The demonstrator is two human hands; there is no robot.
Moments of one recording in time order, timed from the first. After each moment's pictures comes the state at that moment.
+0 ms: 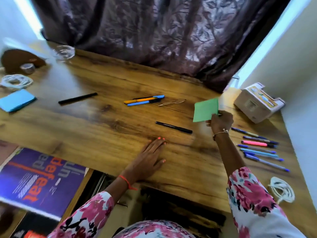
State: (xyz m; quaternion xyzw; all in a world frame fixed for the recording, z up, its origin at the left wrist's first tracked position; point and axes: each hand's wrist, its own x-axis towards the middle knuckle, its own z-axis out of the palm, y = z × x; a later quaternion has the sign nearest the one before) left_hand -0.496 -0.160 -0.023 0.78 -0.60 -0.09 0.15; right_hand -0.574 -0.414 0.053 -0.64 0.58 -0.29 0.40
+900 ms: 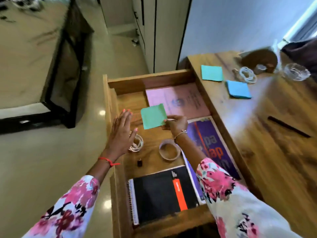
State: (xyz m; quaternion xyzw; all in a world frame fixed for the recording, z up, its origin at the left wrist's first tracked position) left_hand -0.432 0.375 -0.018 0.97 0.09 0.09 0.20; right_hand -0.316 0.216 -0.020 -0.70 0.15 0.20 0.67
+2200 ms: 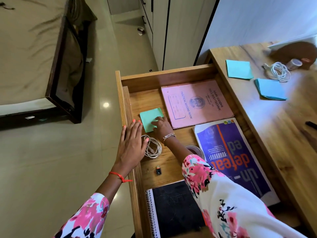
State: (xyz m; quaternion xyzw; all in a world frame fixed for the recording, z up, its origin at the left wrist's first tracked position) left_hand -0.442 0.404 -0.046 0.98 0.12 0.04 0.13; right_hand -0.307 0.317 -0.102 -0.92 -0.30 0.17 0.17
